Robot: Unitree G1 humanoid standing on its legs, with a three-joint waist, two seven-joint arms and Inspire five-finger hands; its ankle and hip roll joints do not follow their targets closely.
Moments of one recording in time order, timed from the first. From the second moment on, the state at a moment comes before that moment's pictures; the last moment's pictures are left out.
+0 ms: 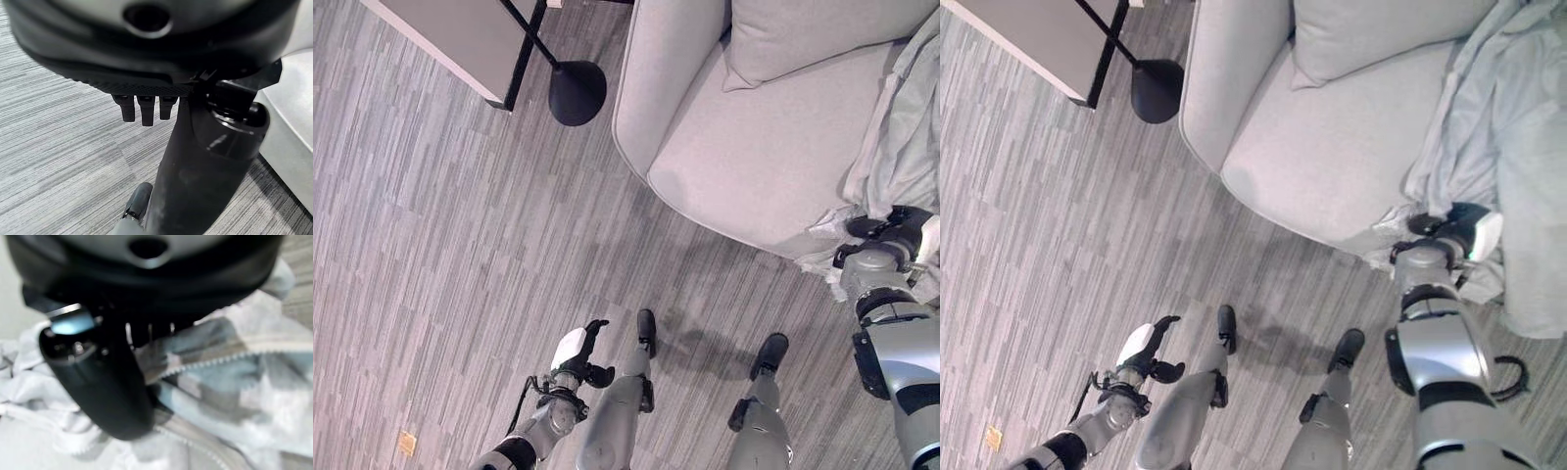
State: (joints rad) left arm -0.24 0.28 -0.66 0.93 0.20 -0.24 0.49; right arm -1.00 -0.61 0.18 1.44 0.44 -0.07 -0.57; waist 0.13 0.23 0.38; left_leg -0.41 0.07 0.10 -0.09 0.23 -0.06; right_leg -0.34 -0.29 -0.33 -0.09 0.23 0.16
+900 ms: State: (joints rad) left arm -0.01 0.39 -0.49 0.75 0.20 -0.19 0.32; right arm -0.71 -0.32 0.27 0.41 0.90 -0.23 -0.43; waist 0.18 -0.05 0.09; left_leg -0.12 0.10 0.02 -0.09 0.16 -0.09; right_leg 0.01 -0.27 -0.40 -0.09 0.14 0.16
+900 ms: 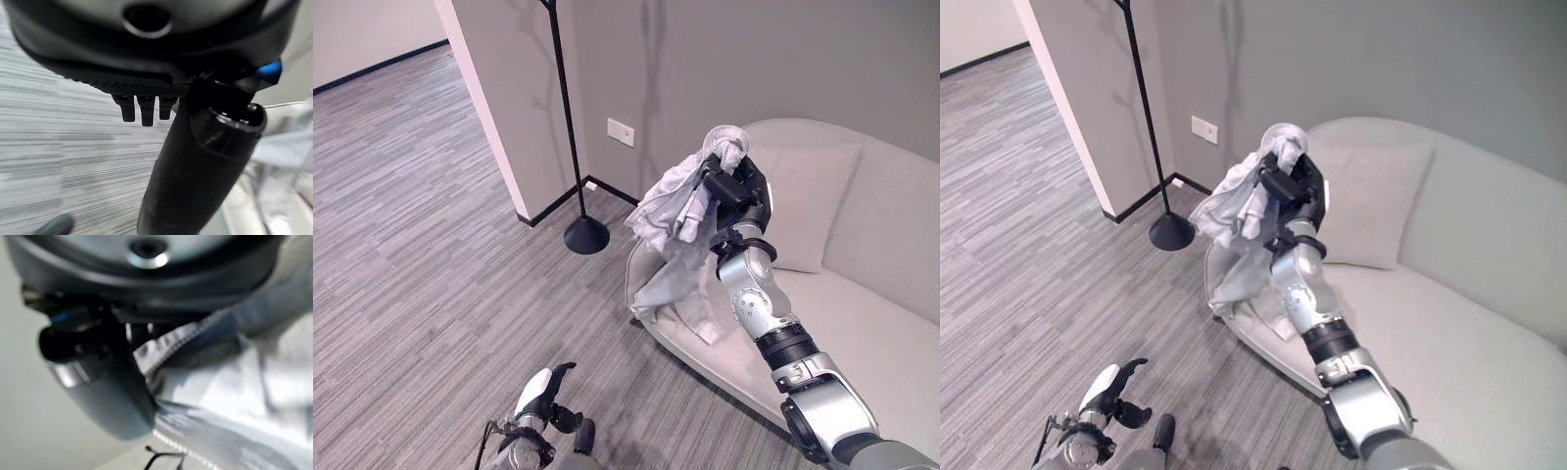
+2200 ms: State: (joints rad) left arm -0.42 0.13 -0.71 0.39 -0.04 -0.22 0.60; right arm -0.84 -0.49 0.63 -0.17 1.15 -0.44 -0.36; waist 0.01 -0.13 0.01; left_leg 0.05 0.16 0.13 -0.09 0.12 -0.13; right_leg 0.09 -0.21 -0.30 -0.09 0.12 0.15
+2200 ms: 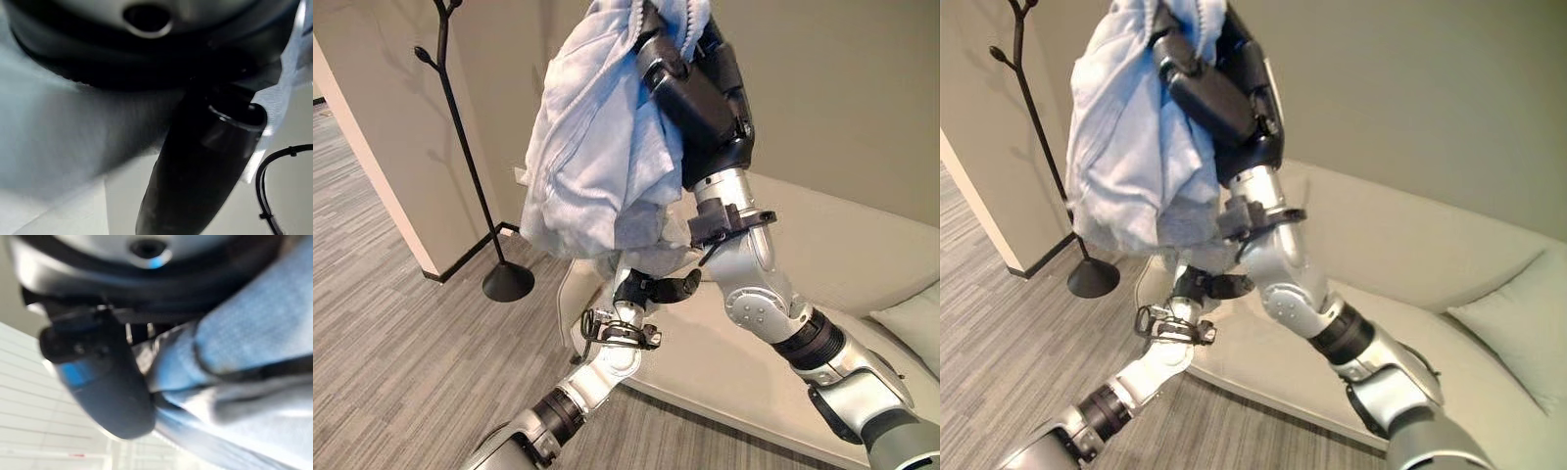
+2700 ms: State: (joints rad) left arm 0.08 0.59 -0.13 0.13 0.21 -0.16 0.80; right arm -0.53 -0.82 0.51 -0.33 1.17 -0.46 -0.24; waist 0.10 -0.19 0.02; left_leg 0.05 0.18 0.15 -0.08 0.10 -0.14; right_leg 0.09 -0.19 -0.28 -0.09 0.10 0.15
